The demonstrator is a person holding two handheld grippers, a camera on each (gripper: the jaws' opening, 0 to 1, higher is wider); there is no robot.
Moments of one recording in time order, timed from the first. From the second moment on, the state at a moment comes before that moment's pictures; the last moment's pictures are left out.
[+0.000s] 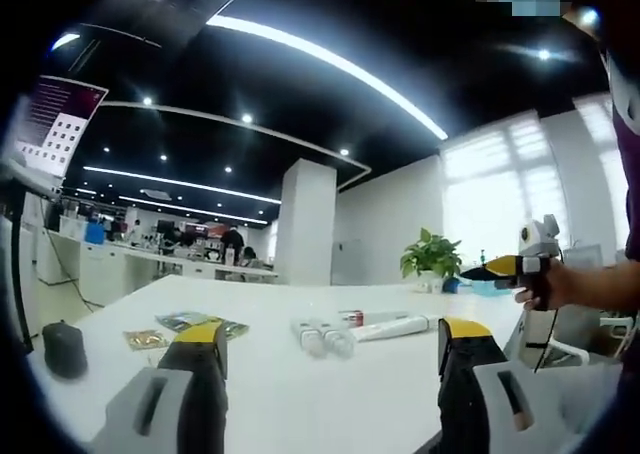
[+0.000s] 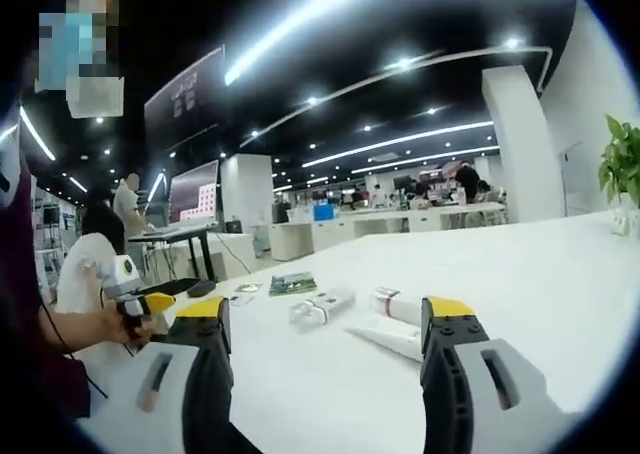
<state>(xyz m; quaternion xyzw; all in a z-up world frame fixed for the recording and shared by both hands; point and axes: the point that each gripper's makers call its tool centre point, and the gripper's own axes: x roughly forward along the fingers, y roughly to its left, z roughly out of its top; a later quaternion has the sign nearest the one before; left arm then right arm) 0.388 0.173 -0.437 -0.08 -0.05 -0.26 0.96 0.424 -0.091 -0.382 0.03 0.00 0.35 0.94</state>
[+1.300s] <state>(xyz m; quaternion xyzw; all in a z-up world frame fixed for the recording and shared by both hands) 0.378 0.188 -0.445 -0.08 -0.03 -0.24 0.97 0.554 -0.055 -0.475 -0.27 0.32 0.47 0.77</state>
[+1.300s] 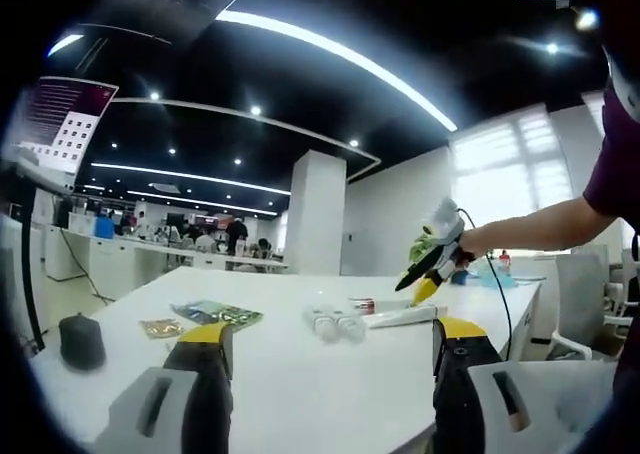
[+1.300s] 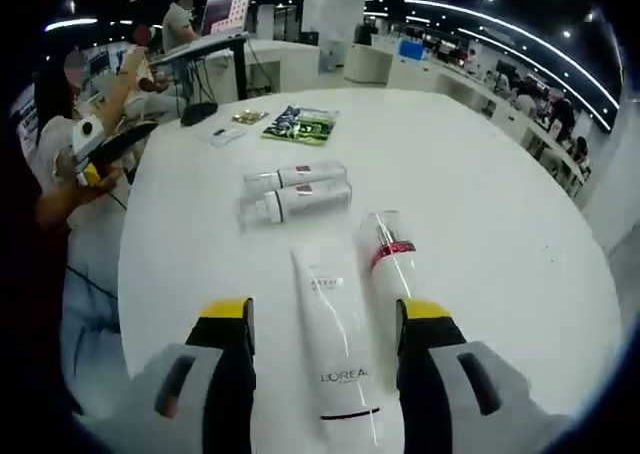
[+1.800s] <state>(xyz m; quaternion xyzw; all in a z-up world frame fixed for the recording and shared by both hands) 0.373 0.195 -0.442 -0.07 -0.03 -0.24 0.97 0.551 -0.059 -0.516 -0.30 0.40 0.49 0.72</state>
